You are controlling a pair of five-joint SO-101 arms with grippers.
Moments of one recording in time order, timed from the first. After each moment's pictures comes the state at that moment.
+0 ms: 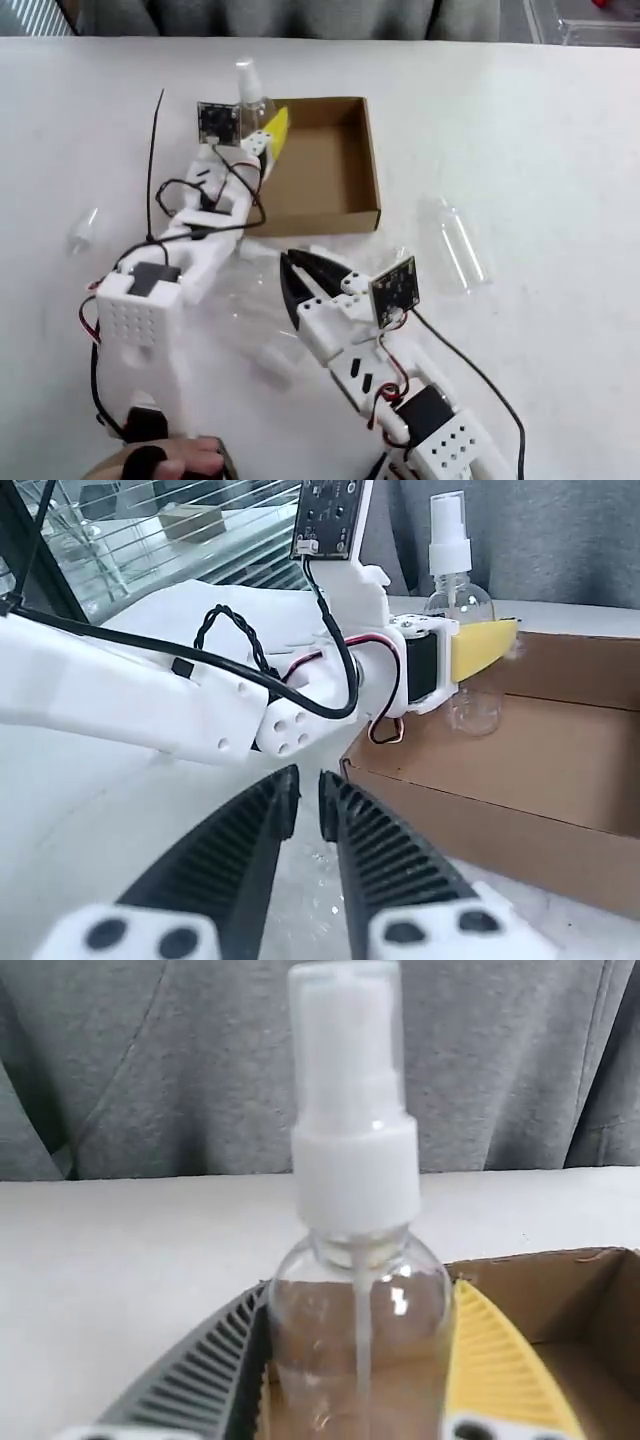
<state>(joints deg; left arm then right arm) 3.1 35.9 20.3 -34.9 6.1 -38.2 -89.4 95.6 11.4 -10.6</state>
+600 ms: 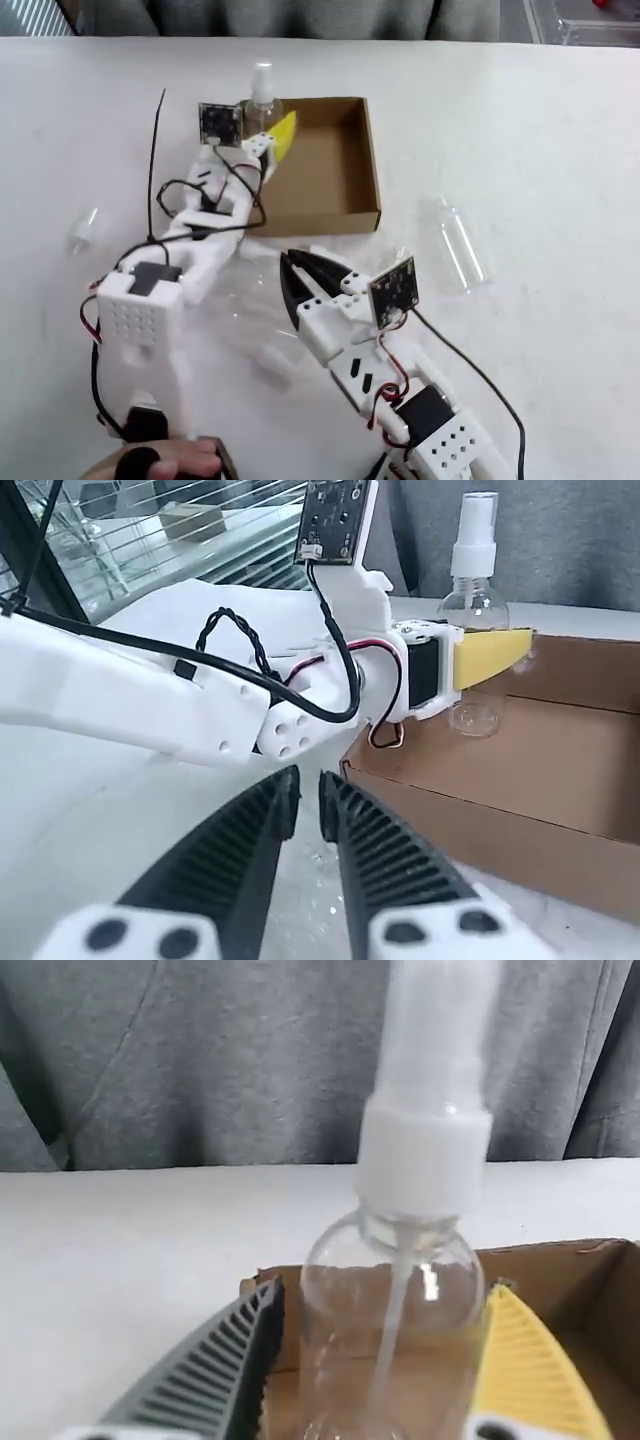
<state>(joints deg) 3.3 36.0 20.4 -34.9 6.1 -38.2 -89.4 95.6 11.4 -10.1</state>
